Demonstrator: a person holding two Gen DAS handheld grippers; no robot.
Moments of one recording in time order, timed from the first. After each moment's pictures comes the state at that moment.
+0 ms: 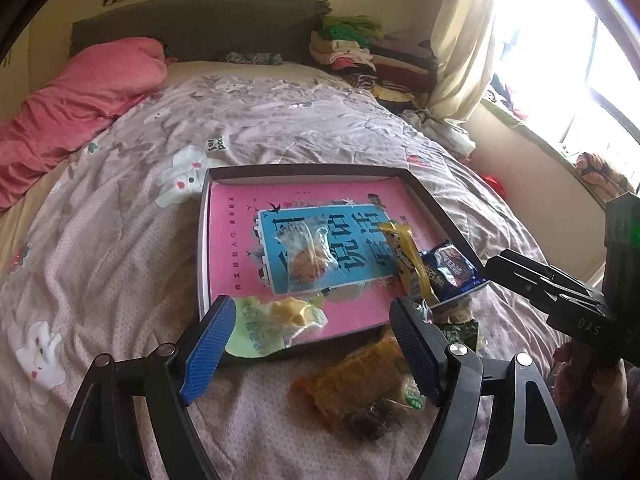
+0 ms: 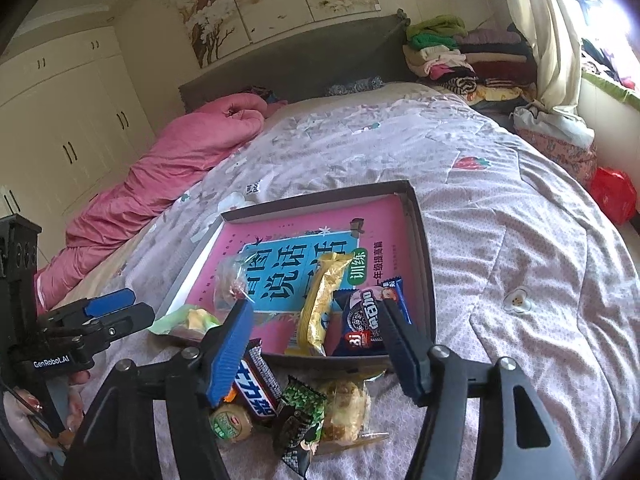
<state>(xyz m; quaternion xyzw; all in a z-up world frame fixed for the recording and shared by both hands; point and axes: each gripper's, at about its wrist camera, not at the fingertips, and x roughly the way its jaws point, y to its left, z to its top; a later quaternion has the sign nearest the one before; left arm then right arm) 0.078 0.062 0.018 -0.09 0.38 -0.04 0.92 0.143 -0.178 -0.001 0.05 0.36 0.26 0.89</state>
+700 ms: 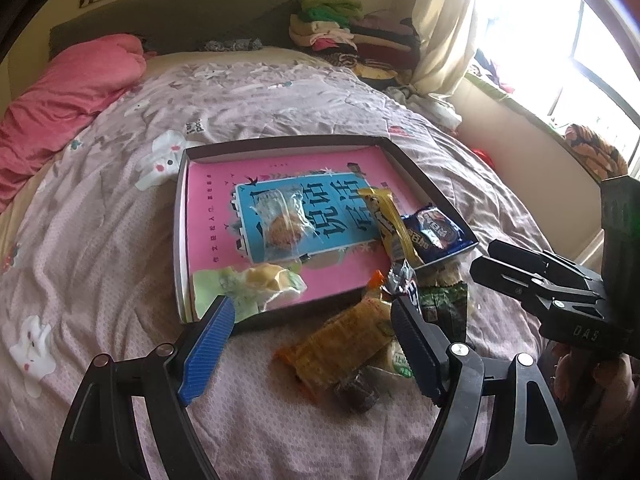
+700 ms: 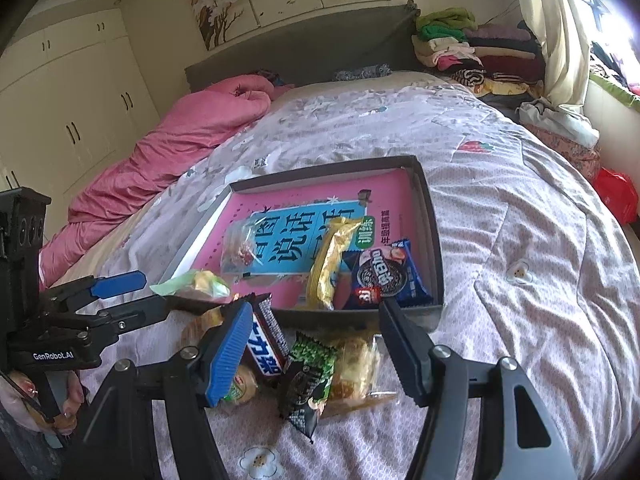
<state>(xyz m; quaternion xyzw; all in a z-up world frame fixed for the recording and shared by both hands) 0.070 0.044 0.007 -0.07 0.41 -0.06 0.91 0.122 -0.175 -0.011 0.03 0.38 0.27 0.88</state>
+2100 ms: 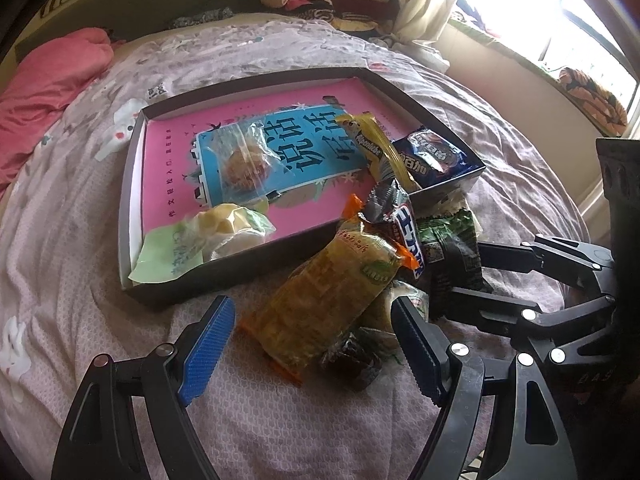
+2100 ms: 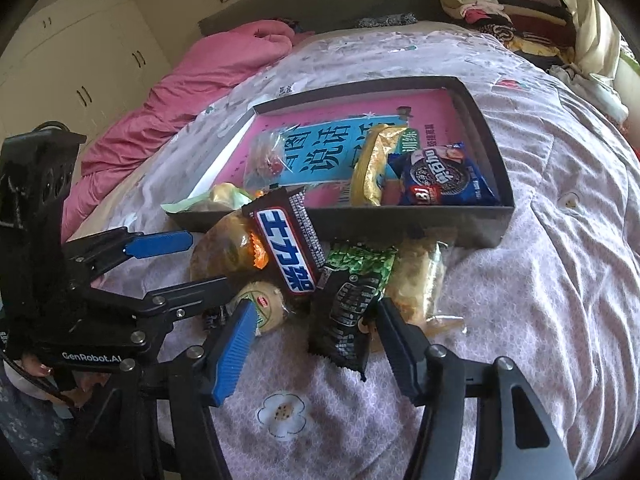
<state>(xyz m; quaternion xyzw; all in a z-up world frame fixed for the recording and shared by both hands) 0.080 0.016 -0.038 -0.01 0.47 -0.09 0.88 0.103 -0.151 -0.059 0.01 0.46 0.31 0.83</state>
